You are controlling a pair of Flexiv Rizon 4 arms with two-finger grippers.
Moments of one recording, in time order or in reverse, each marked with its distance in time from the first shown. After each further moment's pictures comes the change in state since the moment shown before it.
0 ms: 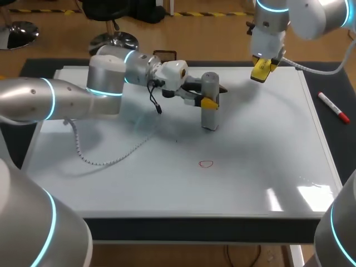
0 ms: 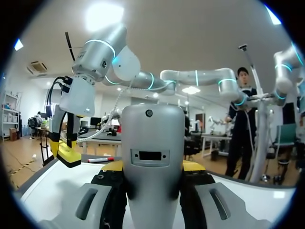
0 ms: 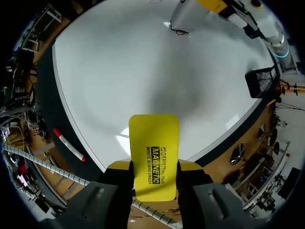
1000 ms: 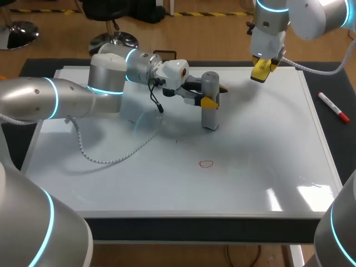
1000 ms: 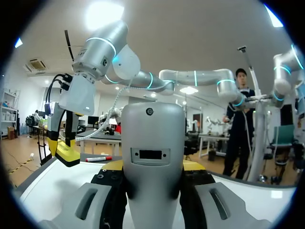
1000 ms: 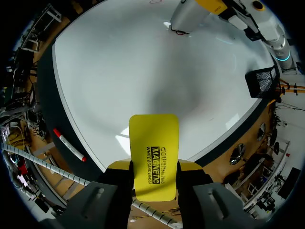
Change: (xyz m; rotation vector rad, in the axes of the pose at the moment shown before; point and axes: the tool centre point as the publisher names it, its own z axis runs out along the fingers) left arm -0.002 0.002 -0.001 -0.007 0.023 -0.010; right arm 0.000 0.000 0.000 0.000 0.000 0.000
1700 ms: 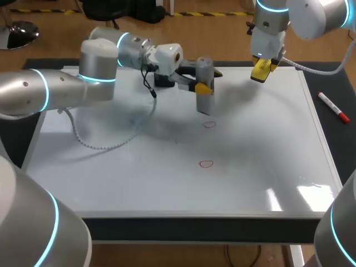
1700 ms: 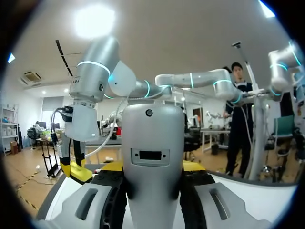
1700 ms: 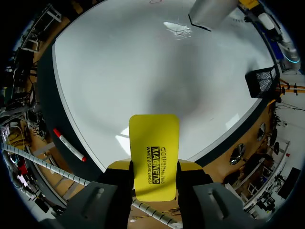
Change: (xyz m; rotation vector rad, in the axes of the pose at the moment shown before) left arm -0.003 -0.050 -0.022 -0.023 -0.008 0.096; right arm 0.000 0.000 0.000 0.000 0.000 0.000
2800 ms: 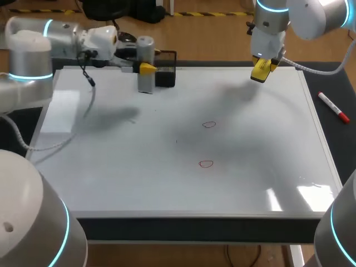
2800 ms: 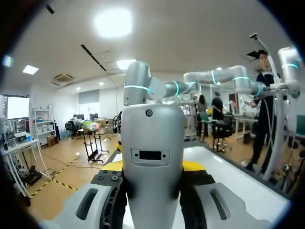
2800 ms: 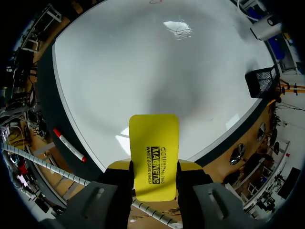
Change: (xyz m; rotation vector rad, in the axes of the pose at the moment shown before) left arm 0.016 -0.041 -0.181 -0.153 -0.387 0.028; right arm 0.000 0.000 0.000 0.000 0.000 0.000
